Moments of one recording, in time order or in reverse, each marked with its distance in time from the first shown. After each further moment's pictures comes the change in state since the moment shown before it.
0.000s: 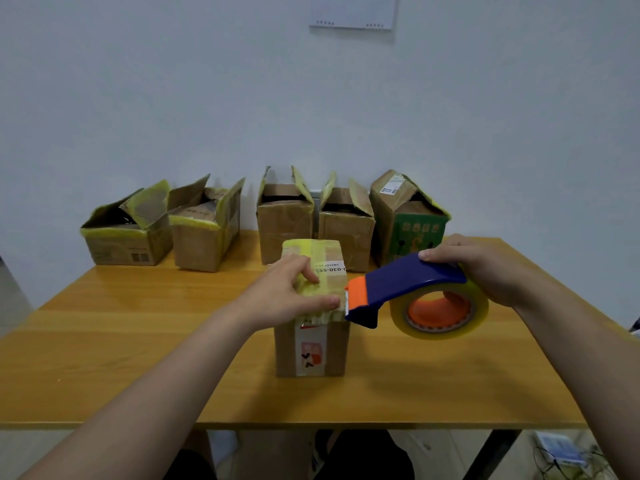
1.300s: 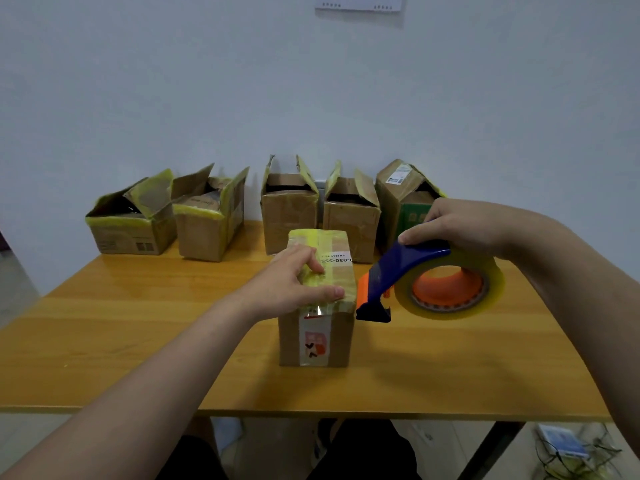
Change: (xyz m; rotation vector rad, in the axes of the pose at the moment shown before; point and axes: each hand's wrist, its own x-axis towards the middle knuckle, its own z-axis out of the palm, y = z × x) left_hand 0.001 -0.006 0.001 -0.044 -0.044 0.031; right_hand 0.038 -0.037 -0.006 -0.559 -0.177 0.028
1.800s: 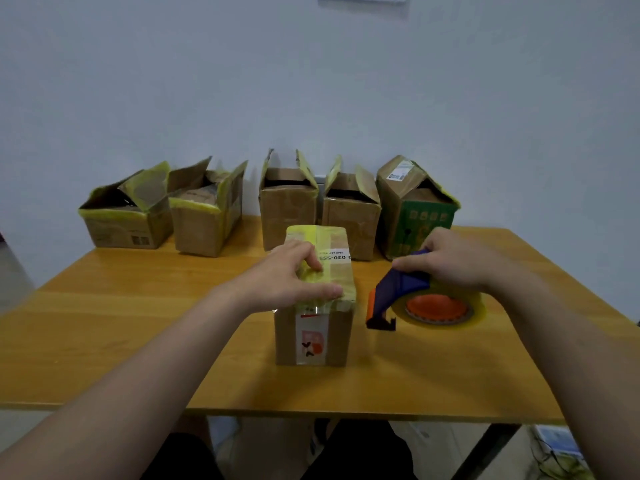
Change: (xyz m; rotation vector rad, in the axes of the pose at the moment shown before) left_hand 0.000 0.008 -0.010 0.069 -0.060 -0.026; right_hand 0.010 0.027 0.048 -0.134 0.165 0.137
